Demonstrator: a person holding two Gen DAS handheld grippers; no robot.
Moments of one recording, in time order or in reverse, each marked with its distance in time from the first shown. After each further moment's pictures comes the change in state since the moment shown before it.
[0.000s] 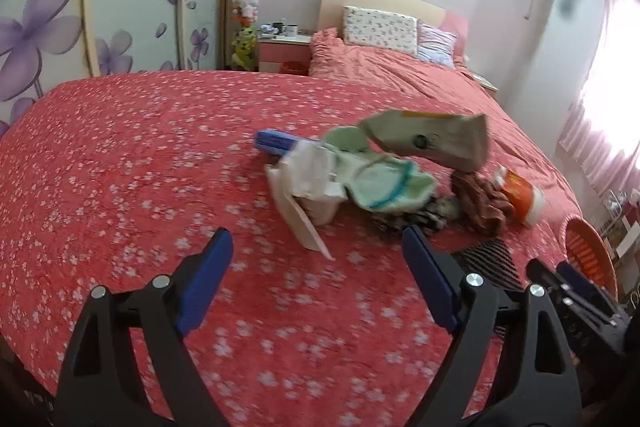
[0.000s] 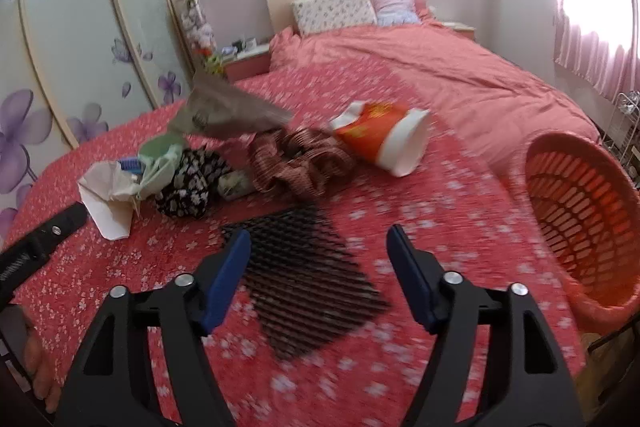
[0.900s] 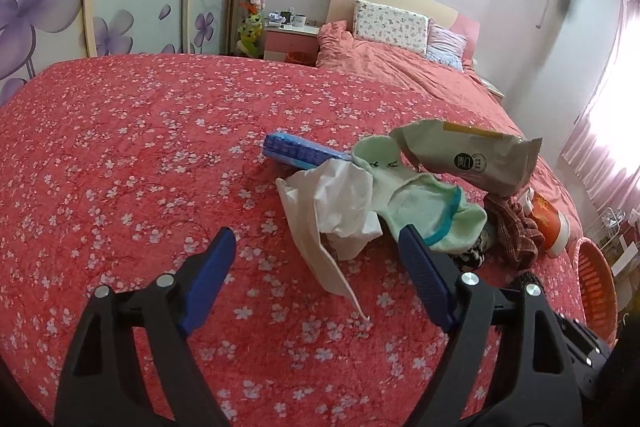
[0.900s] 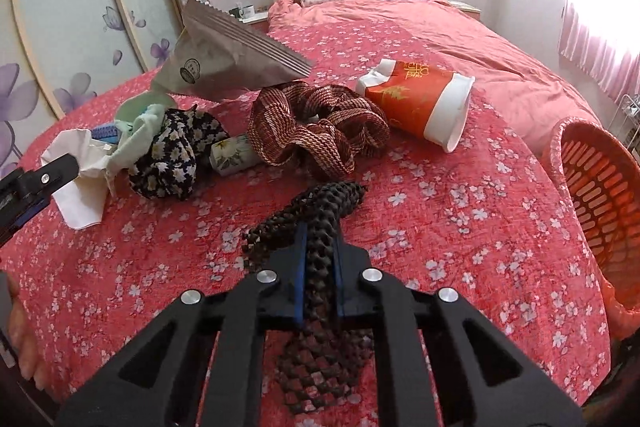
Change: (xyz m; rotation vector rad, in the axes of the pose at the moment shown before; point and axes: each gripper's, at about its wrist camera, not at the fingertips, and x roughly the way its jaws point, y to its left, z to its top) left arm 0.055 0.015 0.025 -0.060 0.034 -0.014; right arm 0.027 0.013 -0.006 -0.034 0.097 -0.032
